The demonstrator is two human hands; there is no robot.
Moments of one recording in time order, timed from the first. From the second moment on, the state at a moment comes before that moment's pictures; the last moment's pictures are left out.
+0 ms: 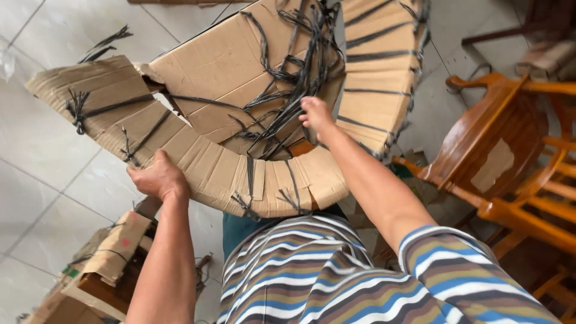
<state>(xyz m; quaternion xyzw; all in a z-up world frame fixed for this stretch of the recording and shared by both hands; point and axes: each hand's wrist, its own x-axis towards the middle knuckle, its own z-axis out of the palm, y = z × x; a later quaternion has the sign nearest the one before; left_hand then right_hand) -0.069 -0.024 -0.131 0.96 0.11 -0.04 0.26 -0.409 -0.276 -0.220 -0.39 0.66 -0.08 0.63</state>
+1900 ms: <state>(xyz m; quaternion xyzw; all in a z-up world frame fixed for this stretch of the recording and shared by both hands) -0.087 -0.031 -0.099 0.93 0.07 -0.12 0.35 -0.364 -0.262 0.091 -0.22 0.35 -0.40 0.82</state>
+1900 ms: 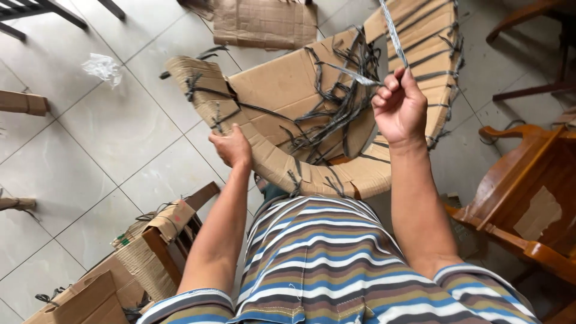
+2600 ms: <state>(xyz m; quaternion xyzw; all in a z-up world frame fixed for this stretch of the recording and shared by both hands) -0.070 -0.019 -0.021 0.43 0.09 -0.57 0.69 -0.370 -0.121 0.047 -0.34 0.49 -0.20 0.78</state>
